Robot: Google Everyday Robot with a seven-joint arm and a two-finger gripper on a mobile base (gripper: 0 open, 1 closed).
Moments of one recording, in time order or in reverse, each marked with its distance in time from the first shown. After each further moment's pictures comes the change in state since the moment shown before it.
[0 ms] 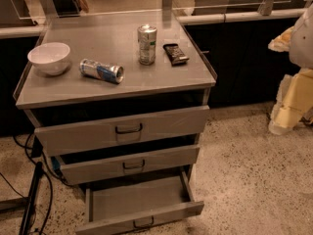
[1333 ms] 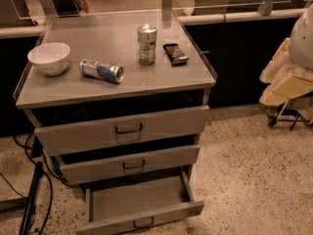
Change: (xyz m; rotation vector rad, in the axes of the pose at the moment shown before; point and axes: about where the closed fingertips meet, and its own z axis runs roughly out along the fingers) arm 0.000 0.000 0.000 0.000 0.000 0.000
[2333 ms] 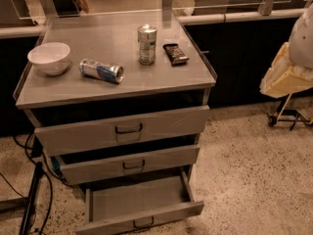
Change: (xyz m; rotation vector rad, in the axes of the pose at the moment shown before) arm 0.000 0.000 0.000 0.002 -0.001 0.000
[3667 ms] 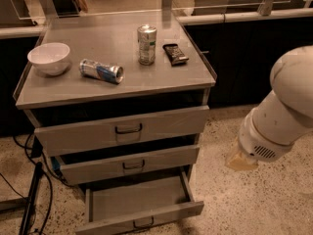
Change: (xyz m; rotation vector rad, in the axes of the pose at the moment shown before) arm 0.016 0.096 0.162 -0.175 0.035 0.145
